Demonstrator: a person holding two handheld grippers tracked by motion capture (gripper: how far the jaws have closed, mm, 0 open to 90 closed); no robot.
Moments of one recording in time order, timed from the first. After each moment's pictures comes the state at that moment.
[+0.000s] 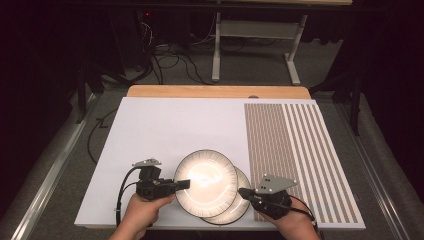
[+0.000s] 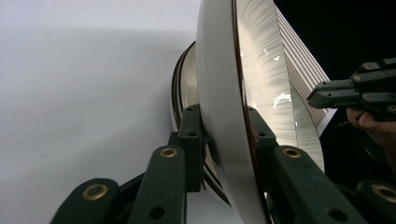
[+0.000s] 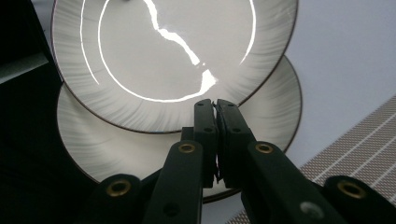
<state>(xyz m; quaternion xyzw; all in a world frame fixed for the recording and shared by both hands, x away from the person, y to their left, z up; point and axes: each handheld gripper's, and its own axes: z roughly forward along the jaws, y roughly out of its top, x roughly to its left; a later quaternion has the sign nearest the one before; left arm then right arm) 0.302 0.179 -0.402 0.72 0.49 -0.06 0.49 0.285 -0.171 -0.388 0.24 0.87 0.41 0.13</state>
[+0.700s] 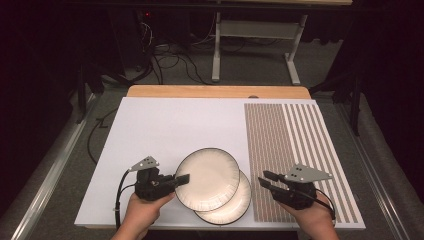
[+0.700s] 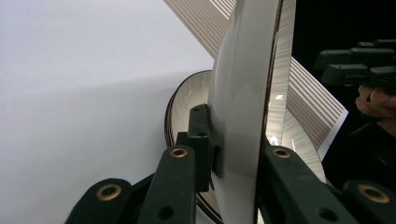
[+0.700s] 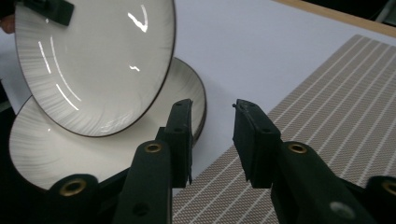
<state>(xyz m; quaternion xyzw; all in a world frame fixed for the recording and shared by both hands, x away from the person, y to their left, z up) 0.293 0.176 -0.389 0.72 0.45 0.02 0.54 0.295 -0.223 -0.367 0.31 0.82 0.45 0.17</state>
